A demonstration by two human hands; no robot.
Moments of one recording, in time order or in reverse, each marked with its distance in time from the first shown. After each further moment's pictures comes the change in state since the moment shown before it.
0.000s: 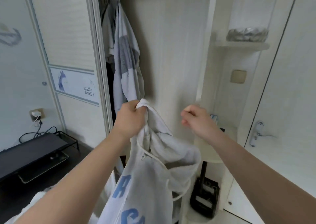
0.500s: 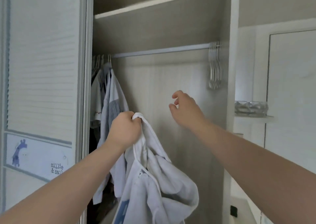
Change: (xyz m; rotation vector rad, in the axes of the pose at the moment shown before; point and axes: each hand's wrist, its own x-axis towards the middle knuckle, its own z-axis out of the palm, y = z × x) left_hand 0.257 0.057 -0.043 -0.003 0.036 0.260; right_hand 0.258 -0.170 0.001 -0.604 0.372 -0.360
